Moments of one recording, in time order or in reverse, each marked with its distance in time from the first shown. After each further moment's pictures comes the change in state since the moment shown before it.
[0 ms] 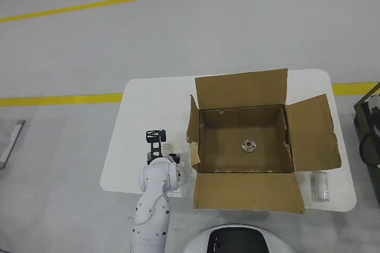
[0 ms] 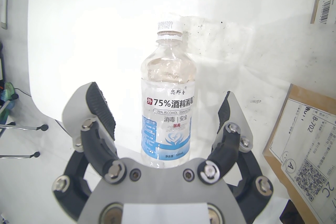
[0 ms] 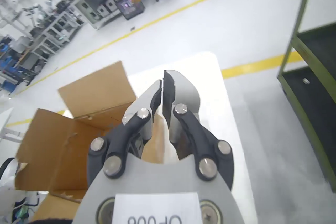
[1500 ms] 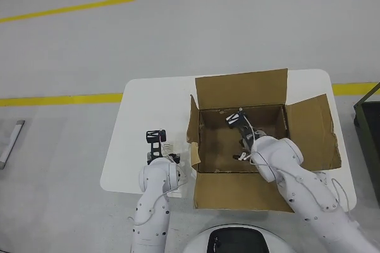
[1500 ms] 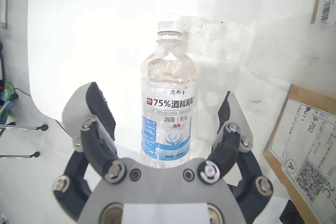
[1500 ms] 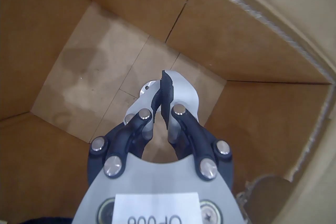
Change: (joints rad) left arm 0.000 0.000 0.000 0.000 0.000 0.000 0.000; right arm 0.553 -0.032 -0.892 0.707 -0.711 -0.046 0.501
